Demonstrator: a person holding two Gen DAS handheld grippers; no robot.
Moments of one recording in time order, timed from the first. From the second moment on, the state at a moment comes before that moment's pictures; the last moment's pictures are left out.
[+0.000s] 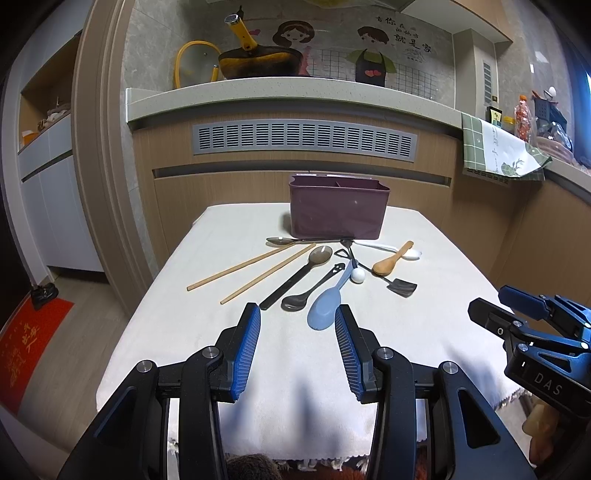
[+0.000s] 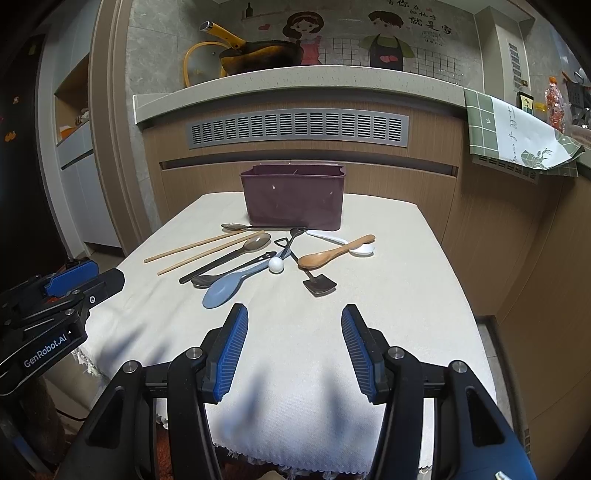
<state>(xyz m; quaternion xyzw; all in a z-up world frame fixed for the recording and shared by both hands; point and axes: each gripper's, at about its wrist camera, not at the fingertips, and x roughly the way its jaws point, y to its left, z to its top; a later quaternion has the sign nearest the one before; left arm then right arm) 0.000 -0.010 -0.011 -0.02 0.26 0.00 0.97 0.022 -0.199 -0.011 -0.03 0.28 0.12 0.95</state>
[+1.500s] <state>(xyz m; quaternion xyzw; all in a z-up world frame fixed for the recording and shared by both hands) 0.073 0.039 -0.039 -0.05 0.33 -0.05 0.94 0.106 -0.182 -0.030 -0.10 0.33 0.13 0.93</state>
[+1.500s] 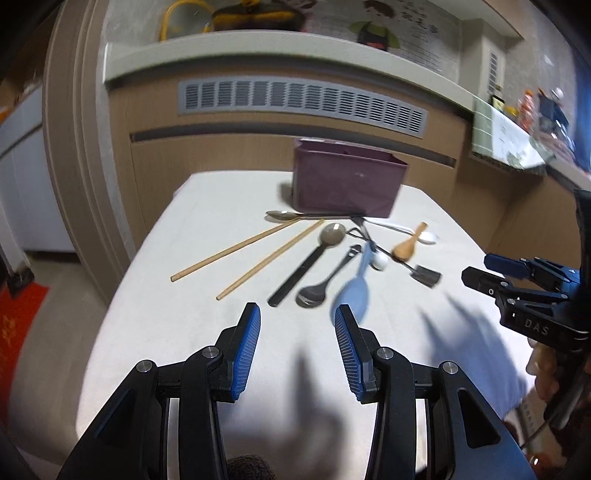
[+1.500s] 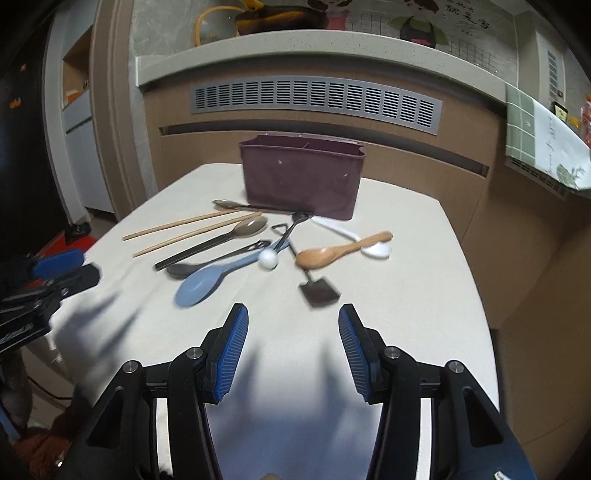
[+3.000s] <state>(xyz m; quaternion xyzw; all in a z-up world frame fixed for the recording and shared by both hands) 0.258 0.074 -0.096 -0.03 0.48 -0.11 0.87 0.212 -0.211 0.004 -0.04 0.31 0.11 0.94</state>
